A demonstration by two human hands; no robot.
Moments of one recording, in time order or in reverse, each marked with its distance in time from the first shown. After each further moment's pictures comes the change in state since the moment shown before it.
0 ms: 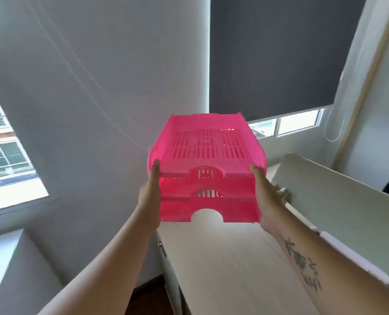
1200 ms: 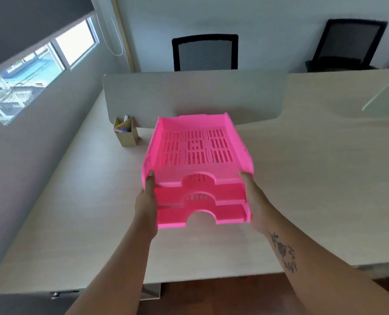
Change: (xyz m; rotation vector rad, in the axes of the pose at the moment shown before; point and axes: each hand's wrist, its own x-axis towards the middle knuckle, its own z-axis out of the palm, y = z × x) left_hand 0.014 -0.217 0.097 0.420 -0.897 -0.507; right_hand -0.131 0.216 -0.083 0.407 0.869 0.287
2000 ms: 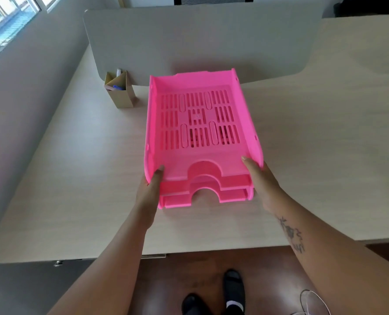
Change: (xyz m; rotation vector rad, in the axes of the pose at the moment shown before) left_hand 0.024 -0.056 -0.035 0.258 -0.078 0.109; right_hand 0.047 0.056 -0.004 -0.266 0.095 -0.168
